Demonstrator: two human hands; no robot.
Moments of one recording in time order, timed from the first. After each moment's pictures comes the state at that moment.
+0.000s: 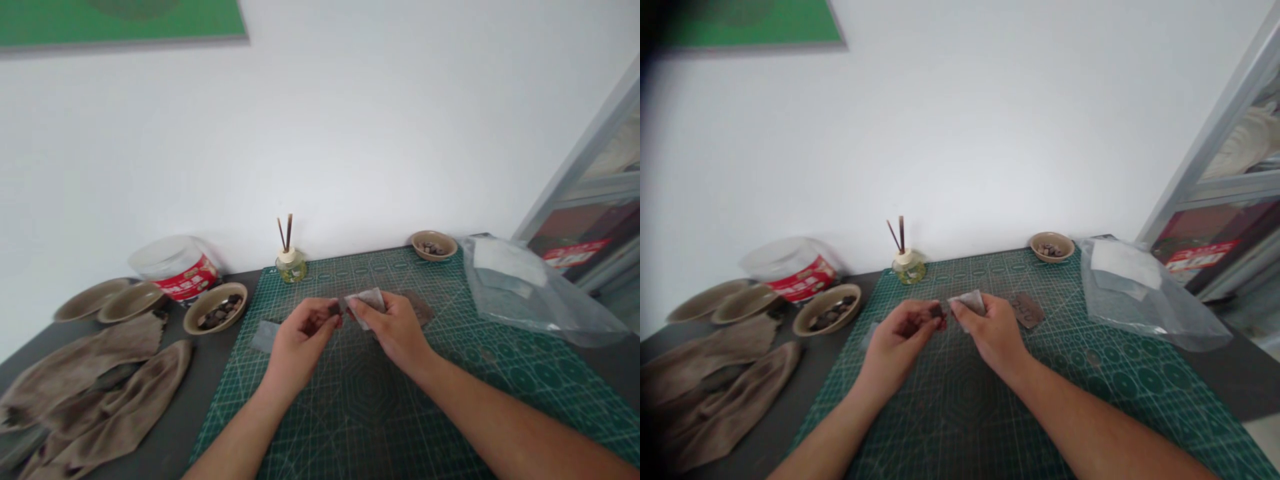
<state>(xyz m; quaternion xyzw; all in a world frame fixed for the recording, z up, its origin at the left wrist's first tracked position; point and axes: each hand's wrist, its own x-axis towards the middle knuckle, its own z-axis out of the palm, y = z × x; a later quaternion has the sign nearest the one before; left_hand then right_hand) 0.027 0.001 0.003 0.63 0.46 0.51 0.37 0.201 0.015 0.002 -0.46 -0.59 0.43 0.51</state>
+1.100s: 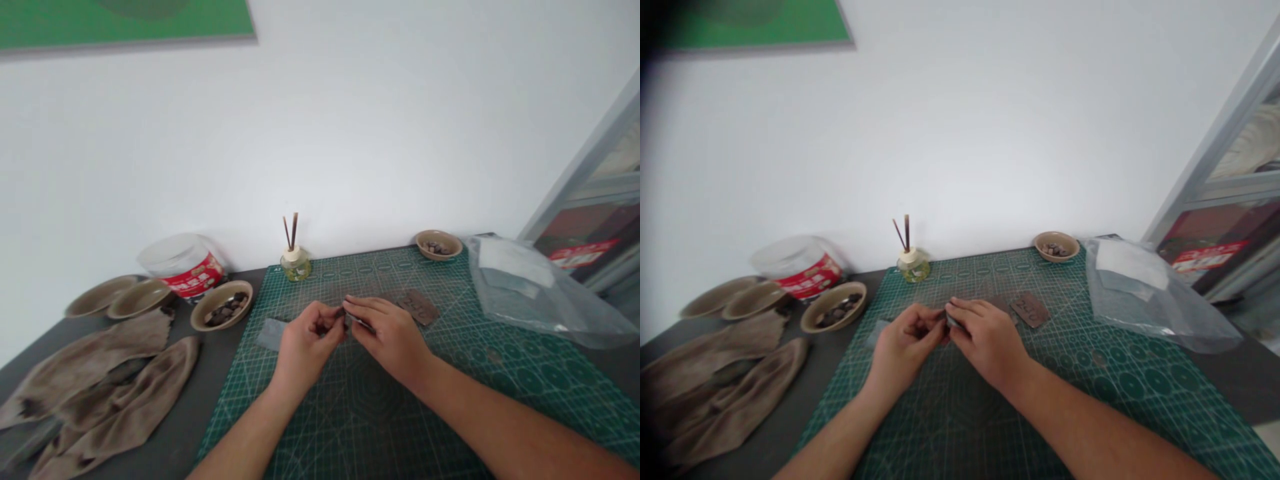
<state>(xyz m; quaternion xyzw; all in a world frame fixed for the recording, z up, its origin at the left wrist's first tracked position) 0.027 -0.004 0.004 0.64 0.51 0.46 0.35 0.199 0.005 -0.003 -0.37 -0.80 0.13 0.45</state>
